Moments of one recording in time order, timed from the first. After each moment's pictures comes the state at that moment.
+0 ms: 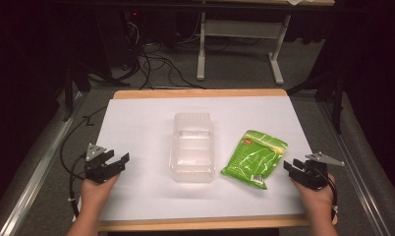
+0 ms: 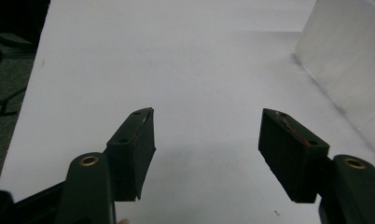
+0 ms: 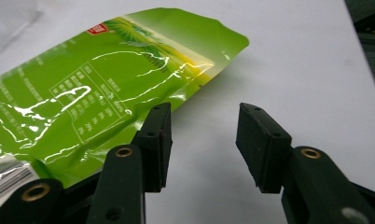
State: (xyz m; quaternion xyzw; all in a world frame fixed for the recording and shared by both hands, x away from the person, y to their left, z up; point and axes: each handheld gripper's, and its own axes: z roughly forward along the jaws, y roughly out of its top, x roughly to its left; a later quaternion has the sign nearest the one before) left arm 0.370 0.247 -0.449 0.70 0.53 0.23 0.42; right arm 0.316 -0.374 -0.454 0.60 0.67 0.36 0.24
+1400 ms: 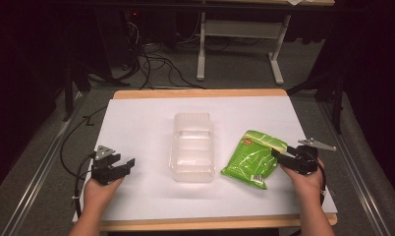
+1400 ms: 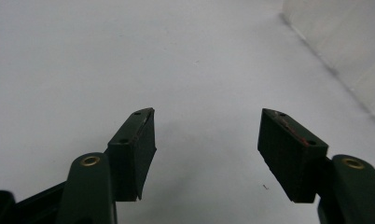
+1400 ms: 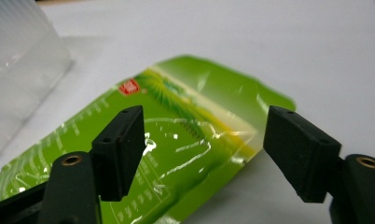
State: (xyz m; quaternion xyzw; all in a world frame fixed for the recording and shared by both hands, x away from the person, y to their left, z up) left arm 0.374 0.235 -0.457 0.75 0.51 0.19 0.39; right arm 0.356 -0.358 -0.441 0.61 0.66 0.40 0.21
